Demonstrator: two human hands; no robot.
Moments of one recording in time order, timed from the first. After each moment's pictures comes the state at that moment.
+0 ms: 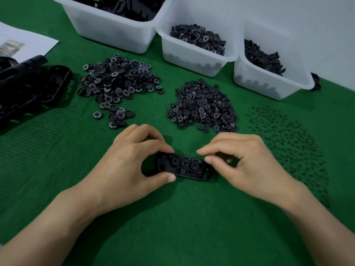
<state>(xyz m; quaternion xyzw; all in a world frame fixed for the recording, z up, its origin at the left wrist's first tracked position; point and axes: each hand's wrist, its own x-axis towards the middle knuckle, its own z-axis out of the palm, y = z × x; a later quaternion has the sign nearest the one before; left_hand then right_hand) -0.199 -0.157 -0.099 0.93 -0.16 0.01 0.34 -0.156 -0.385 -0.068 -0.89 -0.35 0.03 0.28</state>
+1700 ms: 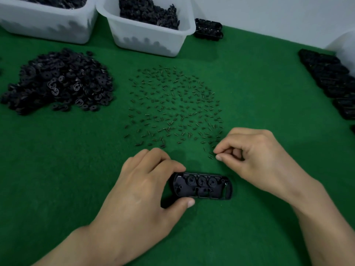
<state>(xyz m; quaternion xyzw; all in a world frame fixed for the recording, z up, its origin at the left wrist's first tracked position) -0.235 -0.371 -0.105 0.91 -0.26 -0.02 0.34 -0.215 -0.592 -0.069 -0.97 -0.12 0.04 0.22</state>
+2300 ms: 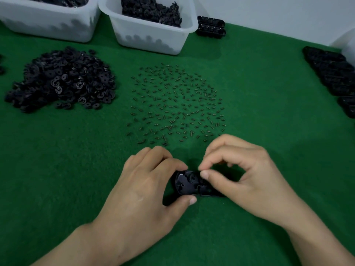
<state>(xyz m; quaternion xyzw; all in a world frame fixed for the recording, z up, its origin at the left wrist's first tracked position) -0.234 -0.371 -0.107 0.91 -0.26 -0.01 0.34 -0.238 -0.563 -0.073 -0.91 -0.15 0.00 0.39</state>
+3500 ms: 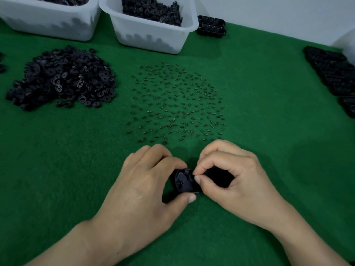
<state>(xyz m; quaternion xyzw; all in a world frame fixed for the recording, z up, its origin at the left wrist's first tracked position) -0.234 -0.372 -0.105 0.91 -0.25 -0.01 0.34 -0.242 -0.557 -0.087 -0.91 -0.16 -0.02 0.38</state>
